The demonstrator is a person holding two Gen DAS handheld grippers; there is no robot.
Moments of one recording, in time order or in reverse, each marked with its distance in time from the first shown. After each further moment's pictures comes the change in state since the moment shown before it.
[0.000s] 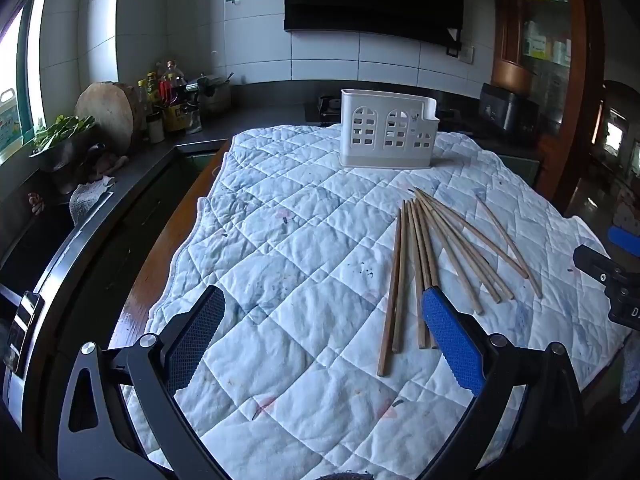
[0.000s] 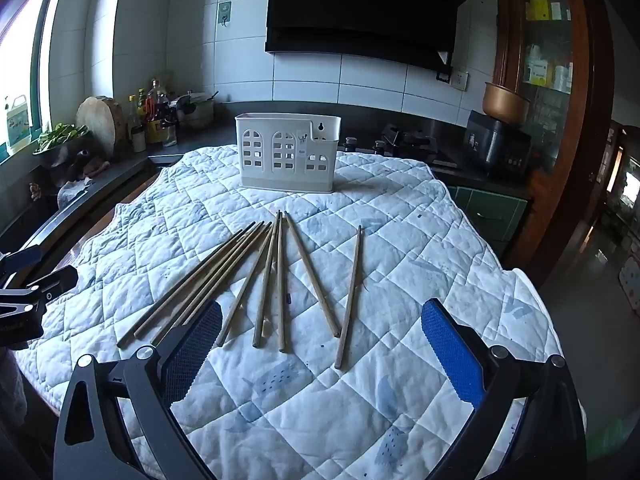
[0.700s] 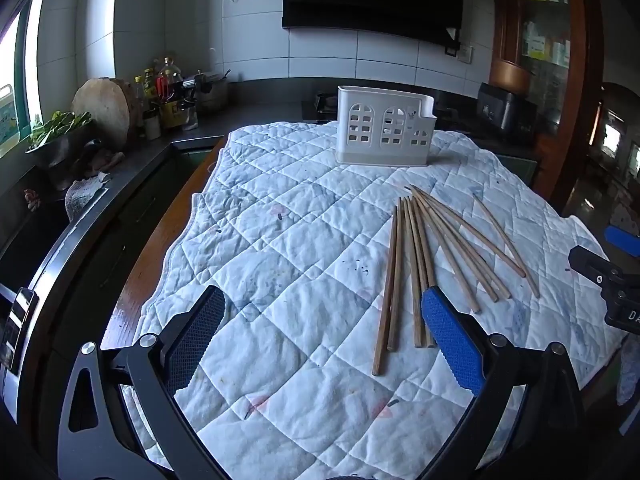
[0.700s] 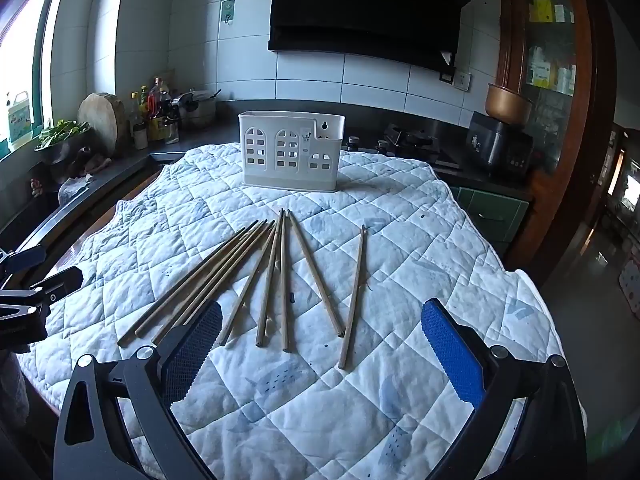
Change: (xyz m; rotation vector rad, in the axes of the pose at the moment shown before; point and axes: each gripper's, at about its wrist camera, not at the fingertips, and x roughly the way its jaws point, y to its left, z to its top) left arm 0.001 -0.003 -0.002 -0.003 -0.005 -0.008; right arm 0.003 0.003 0.000 -0.006 -0.001 0.002
